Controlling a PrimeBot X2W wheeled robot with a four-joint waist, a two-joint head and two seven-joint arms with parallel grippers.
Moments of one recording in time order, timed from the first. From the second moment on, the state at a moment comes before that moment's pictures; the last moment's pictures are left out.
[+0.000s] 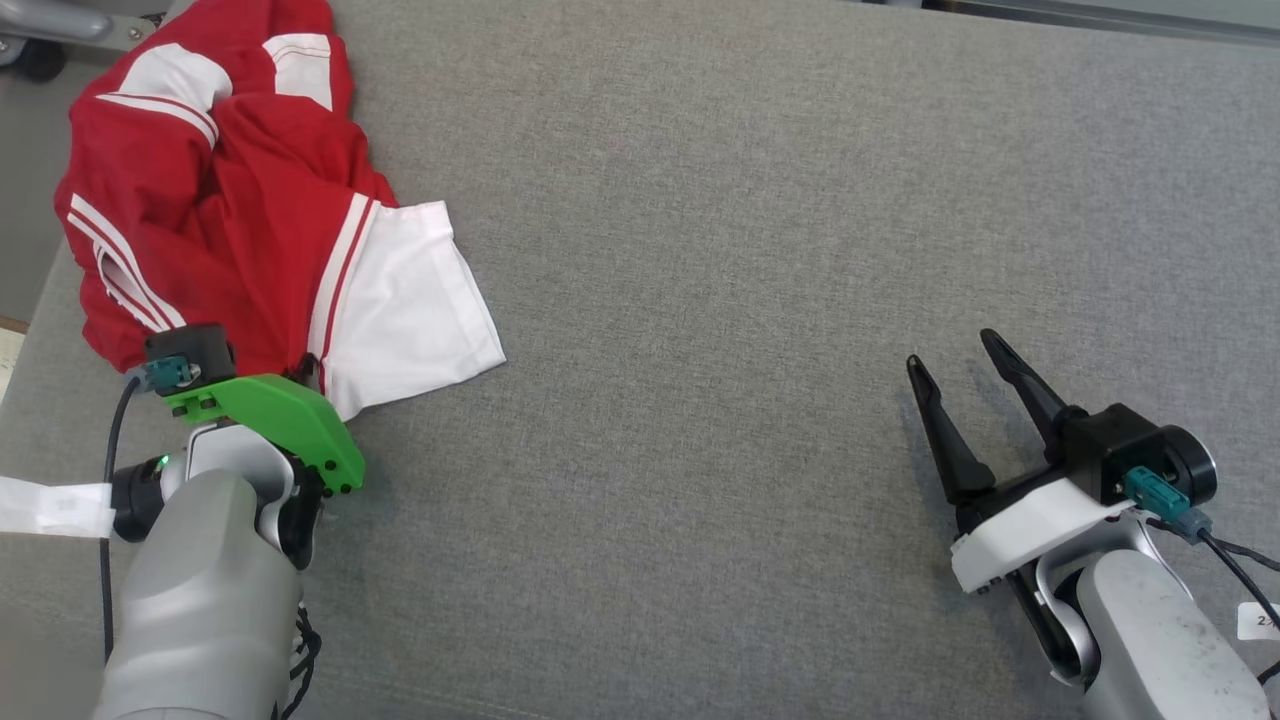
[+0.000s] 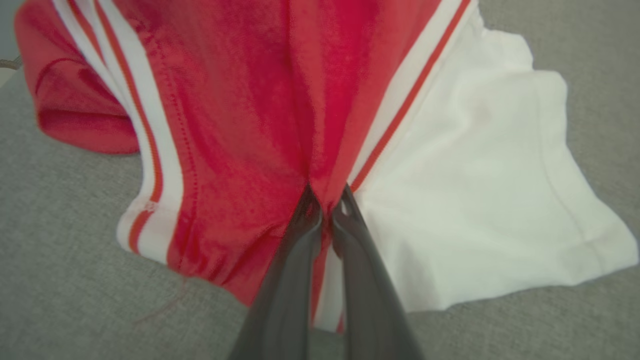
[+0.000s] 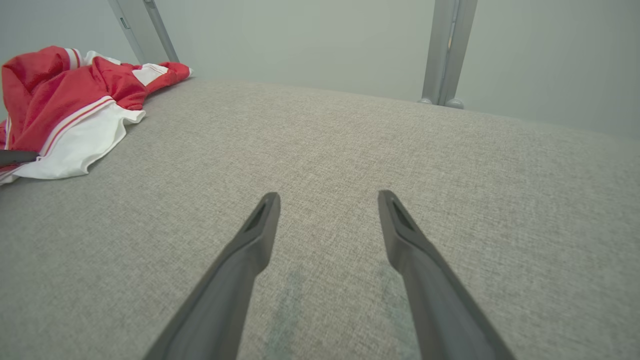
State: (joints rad) left arm -0.77 0.14 -0.10 1.18 -0.42 -0.12 -0.03; right arm -0.26 -0.25 0.23 0.26 0.22 0.13 -0.26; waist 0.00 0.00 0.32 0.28
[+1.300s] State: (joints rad) left arm -0.79 0.12 -0.28 -0.30 -0.80 -0.02 0.63; right arm -0.18 -0.07 0.12 0.26 0.25 0.13 -0.26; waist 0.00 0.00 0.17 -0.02
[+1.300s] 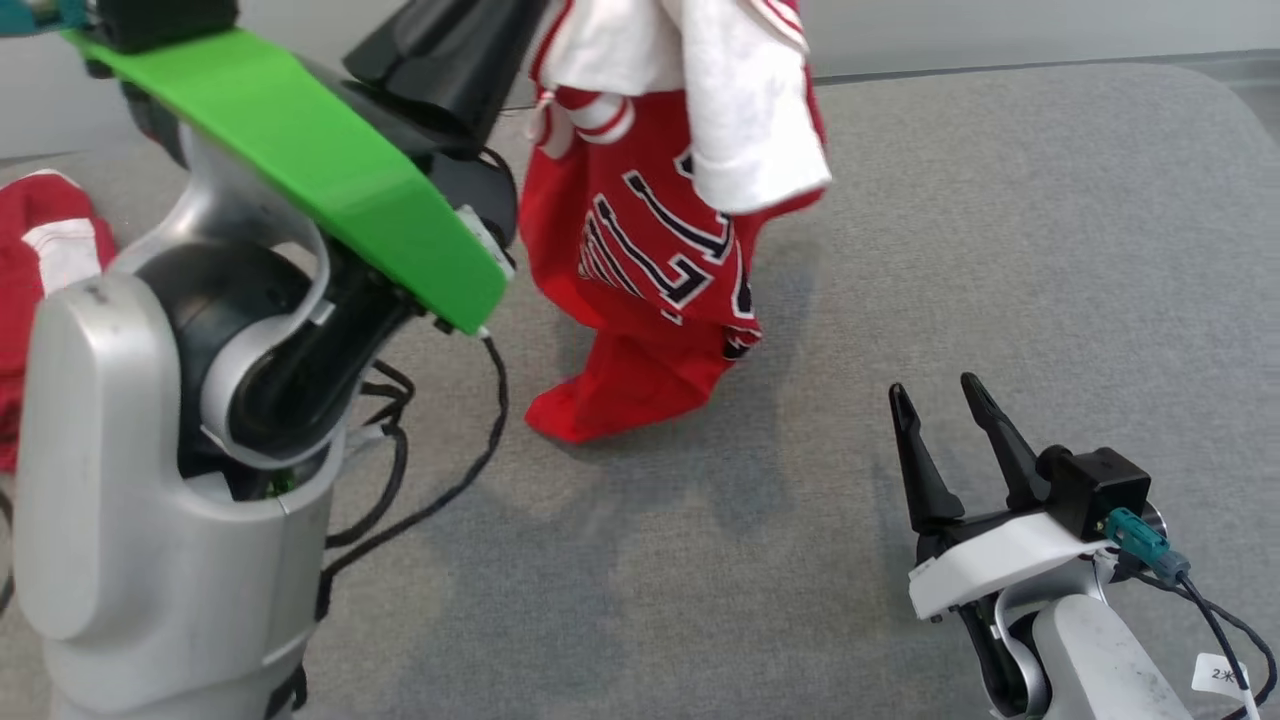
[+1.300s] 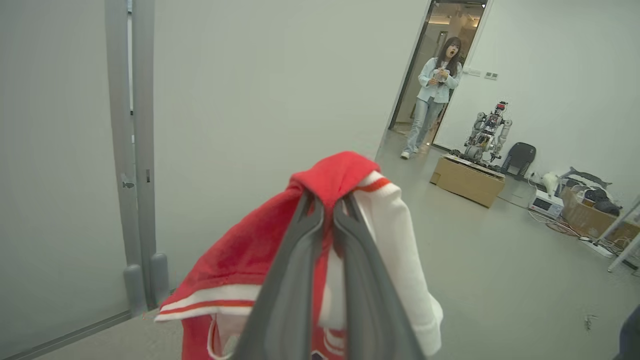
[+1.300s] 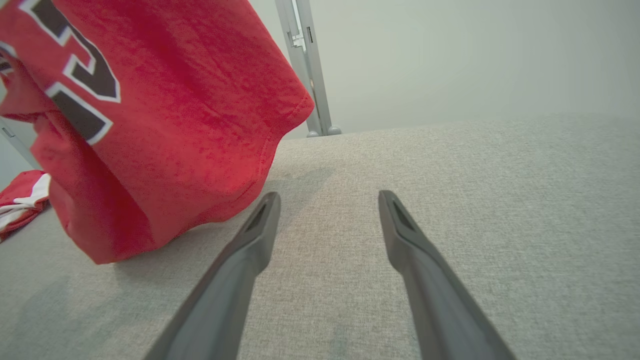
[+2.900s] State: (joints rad) left arm -0.61 0.10 -0.40 0.53 -0.56 -0.06 -0.04; right arm -0.13 -0.09 0.11 0.20 0.21 0.13 -0.26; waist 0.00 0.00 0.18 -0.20
